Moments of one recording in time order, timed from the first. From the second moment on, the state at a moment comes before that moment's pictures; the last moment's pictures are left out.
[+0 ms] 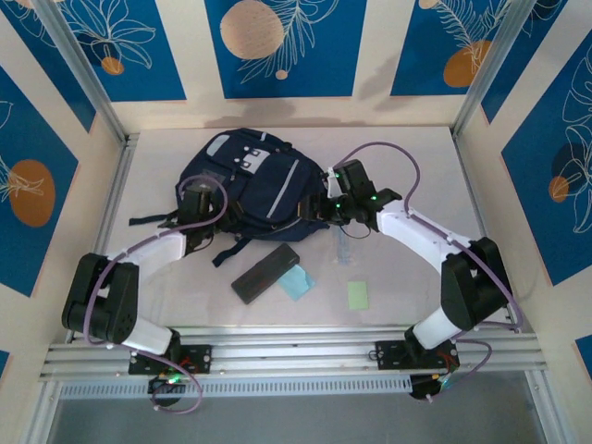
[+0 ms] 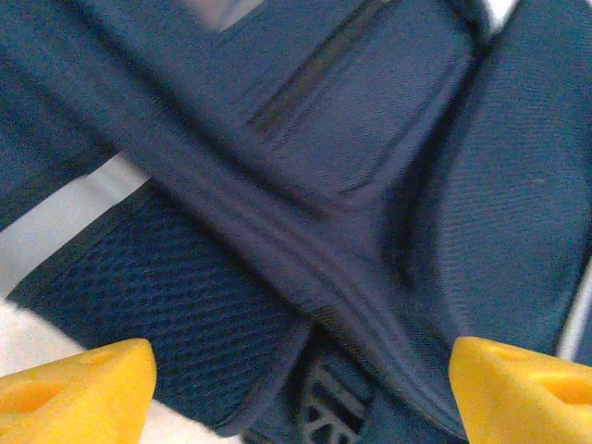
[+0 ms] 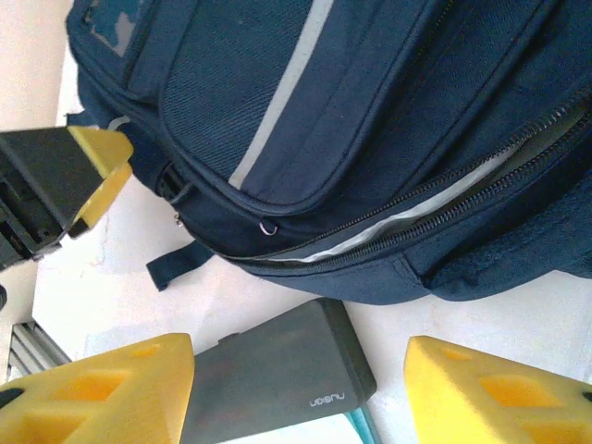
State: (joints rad) left arm -0.27 1.47 0.73 -0.04 0.06 -0.74; right arm 0.52 1.55 1.11 -0.41 -0.36 0.58
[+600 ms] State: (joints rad) left arm -0.26 1.66 0.67 0.28 0.03 -0.98; right arm 0.64 1.56 1.11 -0.35 -0.33 0.61
